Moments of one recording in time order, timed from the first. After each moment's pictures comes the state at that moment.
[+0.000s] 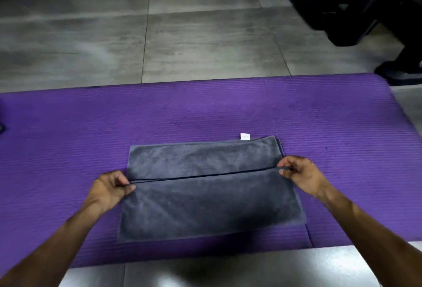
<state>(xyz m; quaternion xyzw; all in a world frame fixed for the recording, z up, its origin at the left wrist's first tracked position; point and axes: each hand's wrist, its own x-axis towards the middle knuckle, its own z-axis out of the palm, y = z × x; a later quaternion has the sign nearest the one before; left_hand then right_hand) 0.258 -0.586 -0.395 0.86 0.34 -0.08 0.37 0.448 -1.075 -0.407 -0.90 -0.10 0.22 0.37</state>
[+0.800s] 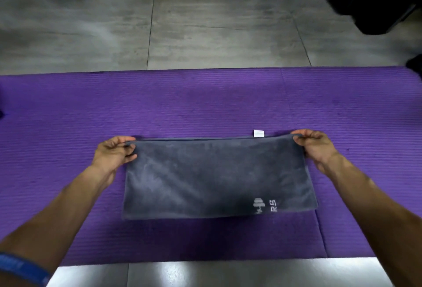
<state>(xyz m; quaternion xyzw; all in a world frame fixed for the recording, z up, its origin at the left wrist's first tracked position) 0.329 -0.583 -0.370 0.65 0.43 0.03 0.62 0.517 -1.025 -0.407 -0.79 0.14 0.22 0.55</state>
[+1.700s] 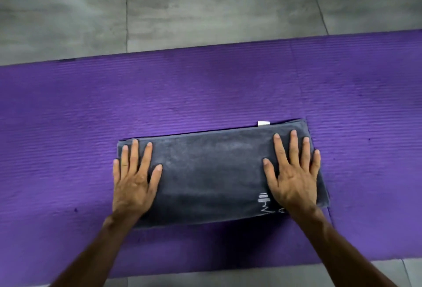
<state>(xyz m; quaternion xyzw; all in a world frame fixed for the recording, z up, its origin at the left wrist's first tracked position) 0.295 -0.641 -0.447 0.98 0.18 -0.05 0.07 0.411 -0.982 -0.451 -0.99 -0.09 0.06 0.04</state>
